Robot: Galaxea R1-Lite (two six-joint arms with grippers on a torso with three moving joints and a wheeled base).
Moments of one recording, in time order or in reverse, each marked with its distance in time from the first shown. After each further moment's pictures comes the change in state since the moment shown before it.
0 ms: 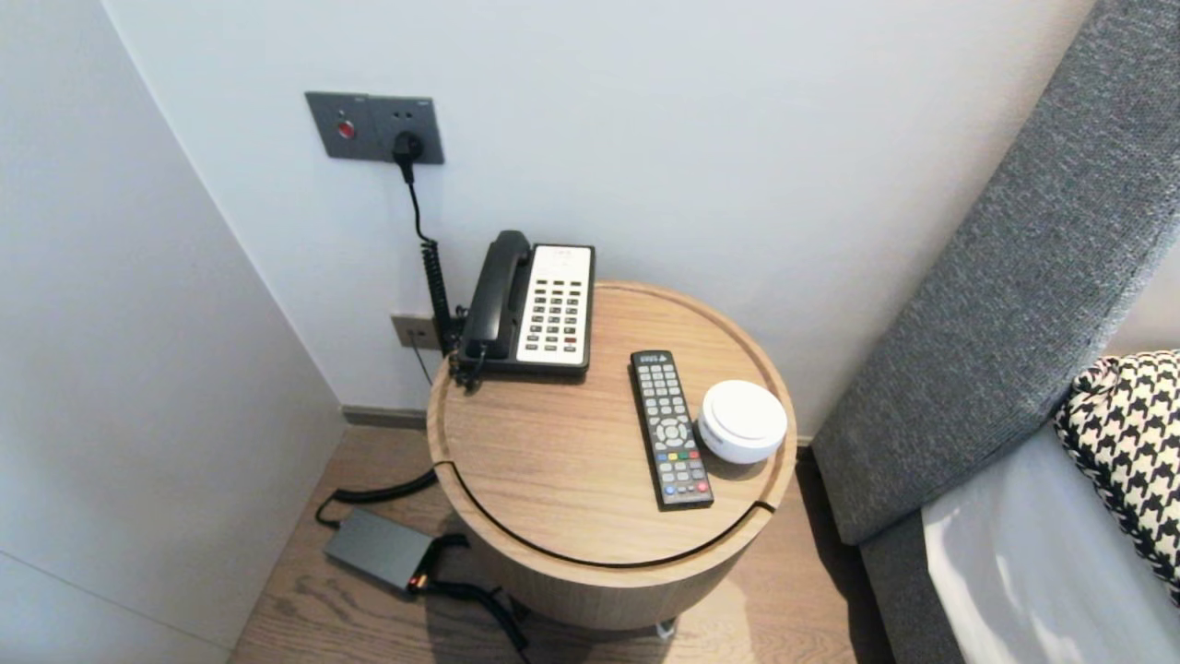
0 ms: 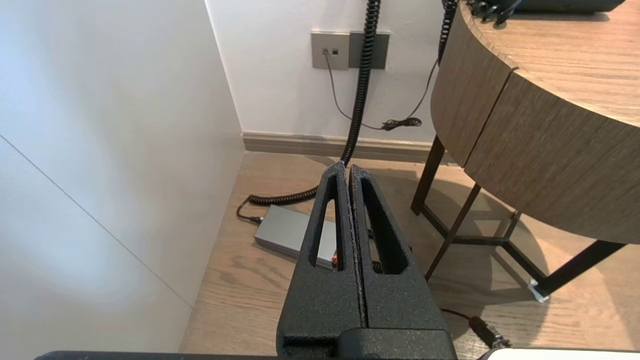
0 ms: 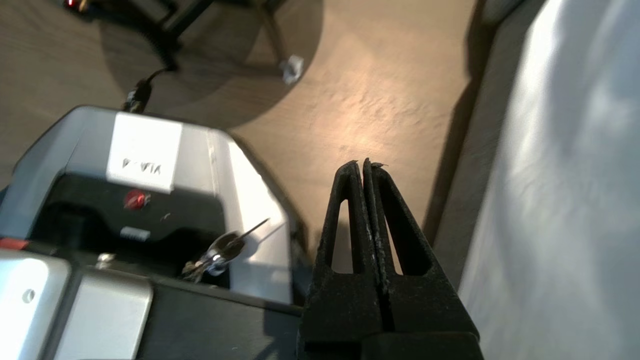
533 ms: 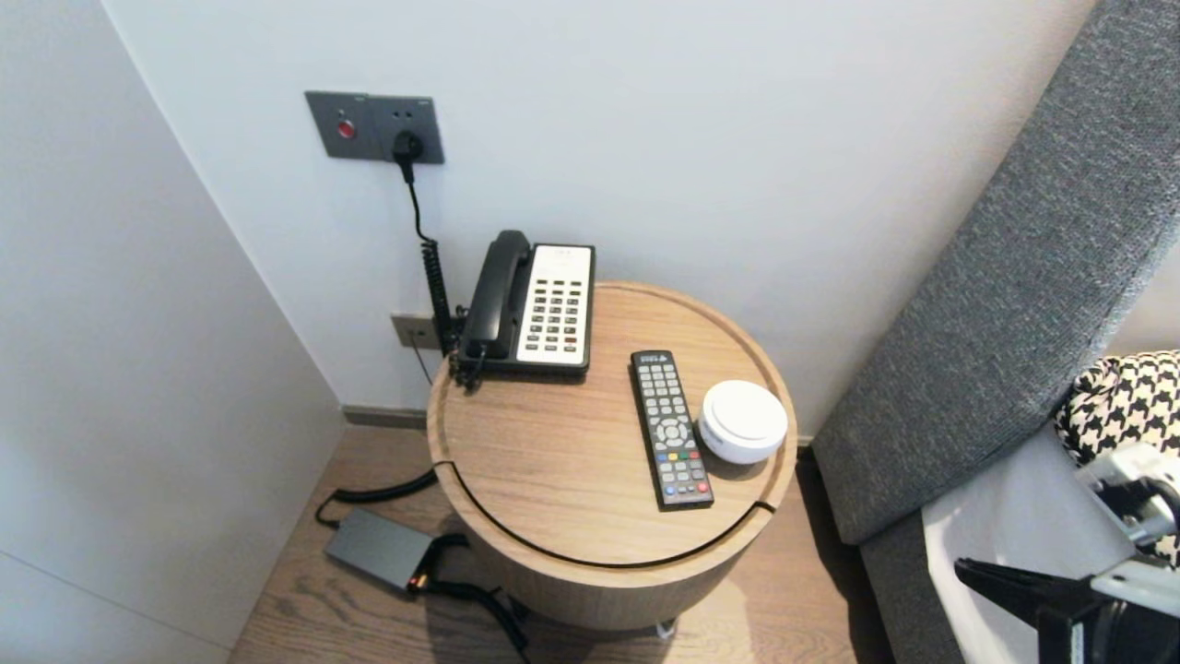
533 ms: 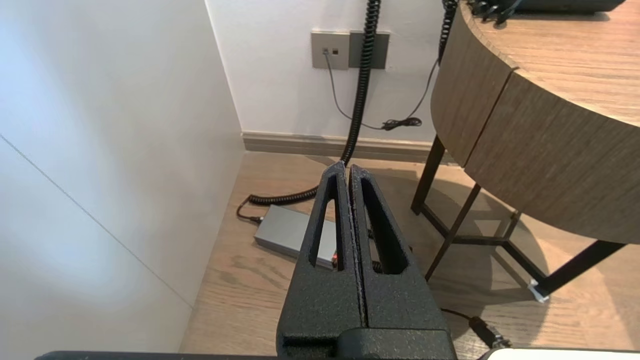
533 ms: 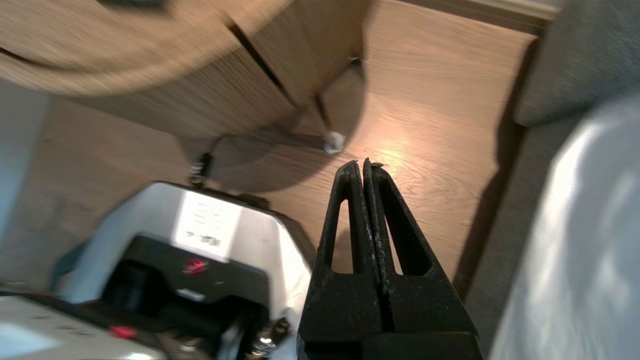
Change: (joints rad) left arm 0.000 0.000 0.000 0.000 0.000 0.000; right arm 0.159 0.344 -0.438 0.004 -0.031 0.066
